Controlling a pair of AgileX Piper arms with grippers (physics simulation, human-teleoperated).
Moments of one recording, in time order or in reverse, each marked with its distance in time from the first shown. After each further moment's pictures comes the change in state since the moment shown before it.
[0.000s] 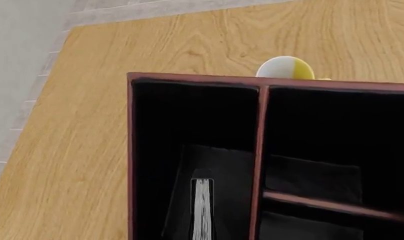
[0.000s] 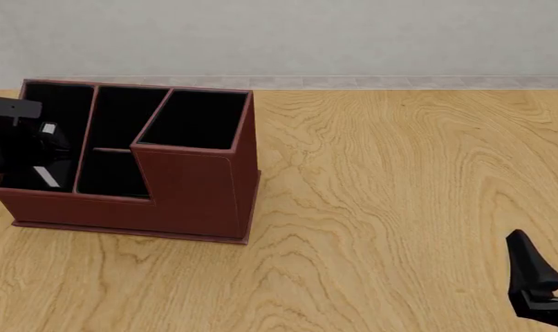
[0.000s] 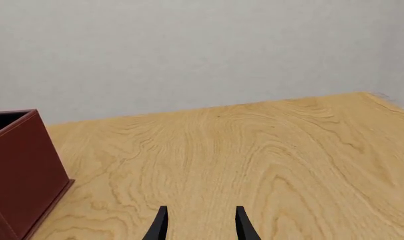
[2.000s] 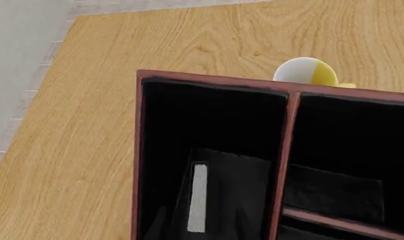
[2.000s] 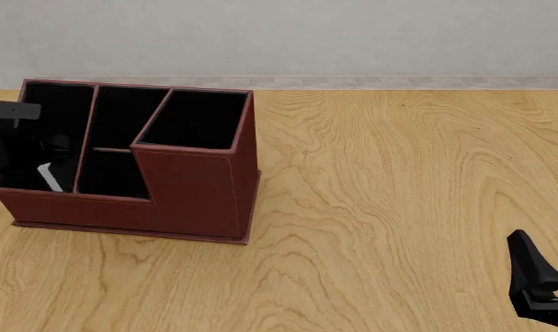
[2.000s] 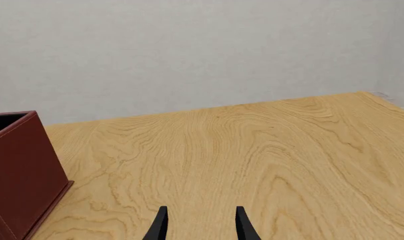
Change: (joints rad) left arm 0.032 0.091 -0.045 -0.033 -0.027; right arm -0.004 -0.003 0.000 0.002 0.005
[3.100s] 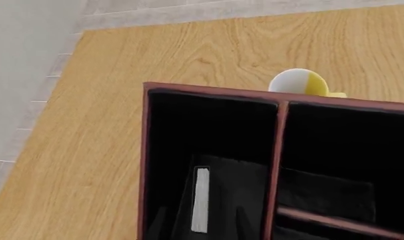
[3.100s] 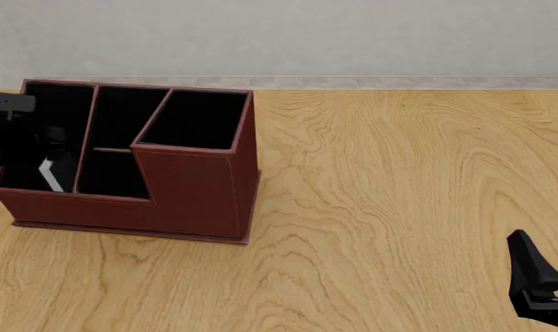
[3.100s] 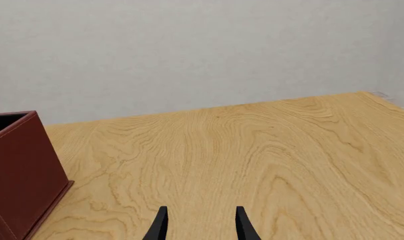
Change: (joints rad) left arm -0.007 -0.051 -0.001 0.011 0.005; right arm 0.000 -0.001 0.000 0.001 0.001
